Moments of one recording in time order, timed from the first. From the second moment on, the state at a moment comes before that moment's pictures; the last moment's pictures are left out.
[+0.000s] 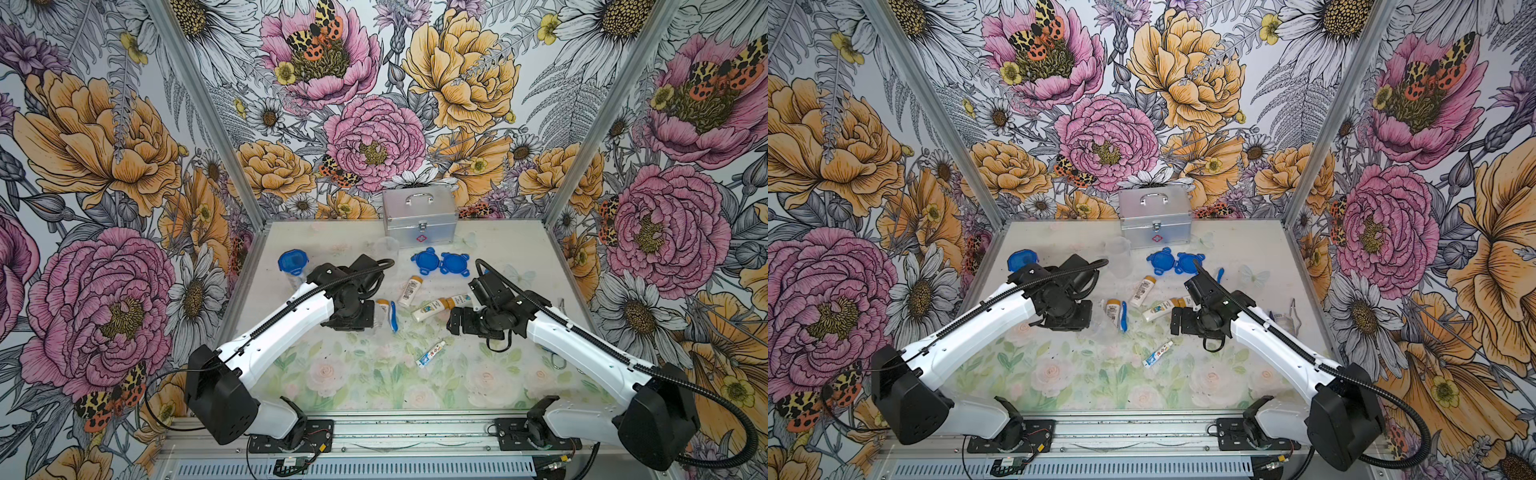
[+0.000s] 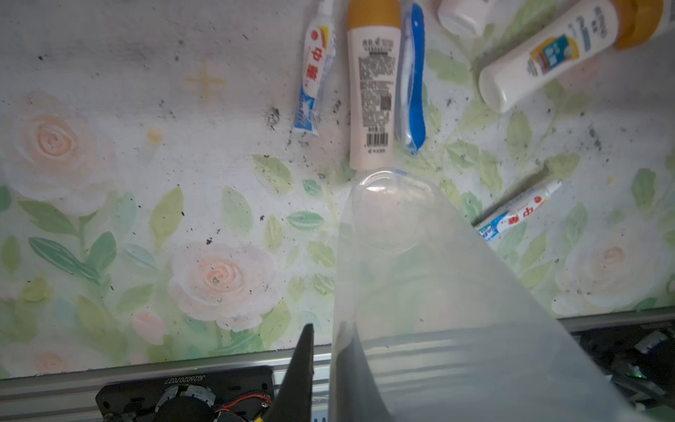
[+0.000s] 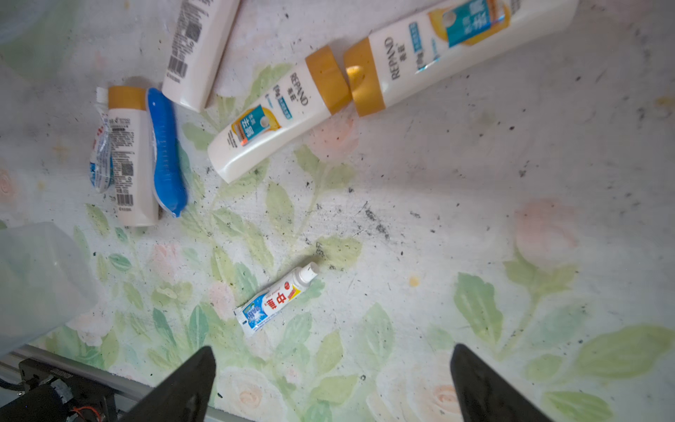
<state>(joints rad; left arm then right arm) -0.70 1.41 1.30 -1.31 -0.04 -0.66 0.56 1.27 0.92 -0.84 -0.12 0.61</state>
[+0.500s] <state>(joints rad) -0.91 1.48 1.28 -1.29 -0.04 -0.82 0.58 1.46 0.92 -0.72 -0.10 0.65</state>
